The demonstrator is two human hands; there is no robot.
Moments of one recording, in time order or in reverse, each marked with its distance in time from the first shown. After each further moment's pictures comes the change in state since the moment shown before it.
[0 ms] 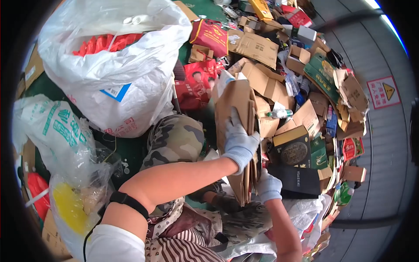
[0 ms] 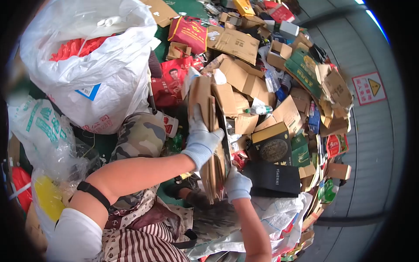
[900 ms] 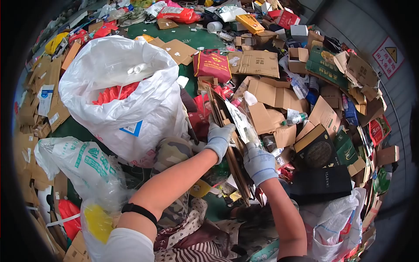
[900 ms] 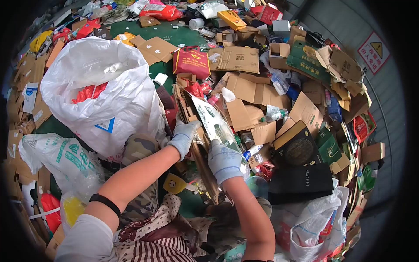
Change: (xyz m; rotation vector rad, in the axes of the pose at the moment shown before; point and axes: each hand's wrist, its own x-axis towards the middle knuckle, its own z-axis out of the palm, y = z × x) left_hand 0.066 -0.021 -0.019 -0.467 -0.034 -0.045; right_hand 0.023 -0.058 -0.088 0.485 0.457 -0.303
